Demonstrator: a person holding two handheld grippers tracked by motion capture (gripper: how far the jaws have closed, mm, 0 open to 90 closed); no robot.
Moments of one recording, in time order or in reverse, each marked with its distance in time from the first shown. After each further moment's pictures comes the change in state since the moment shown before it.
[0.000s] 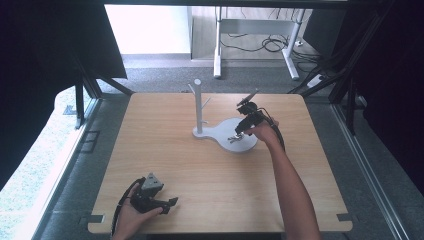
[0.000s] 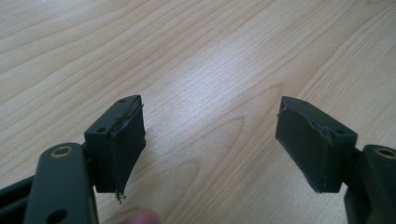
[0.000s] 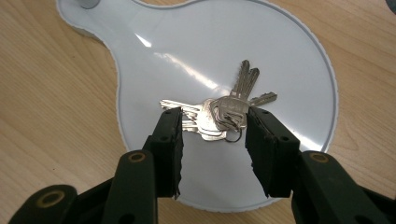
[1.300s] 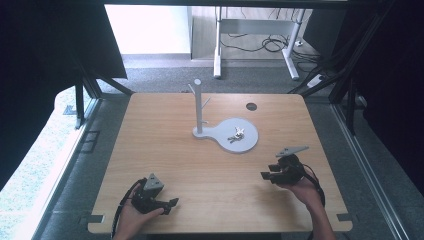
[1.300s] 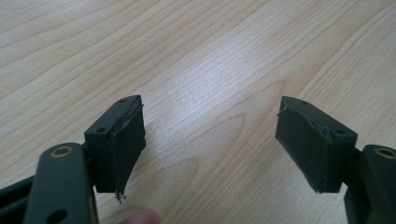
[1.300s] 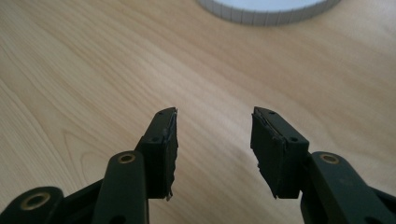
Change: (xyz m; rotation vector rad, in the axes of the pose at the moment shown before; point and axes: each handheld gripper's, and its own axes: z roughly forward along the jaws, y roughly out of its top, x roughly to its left) left arm -0.003 0.000 0.003 0.020 0.017 0.006; right arm 0.013 -0.206 -0.043 -0.267 0.095 -0.061
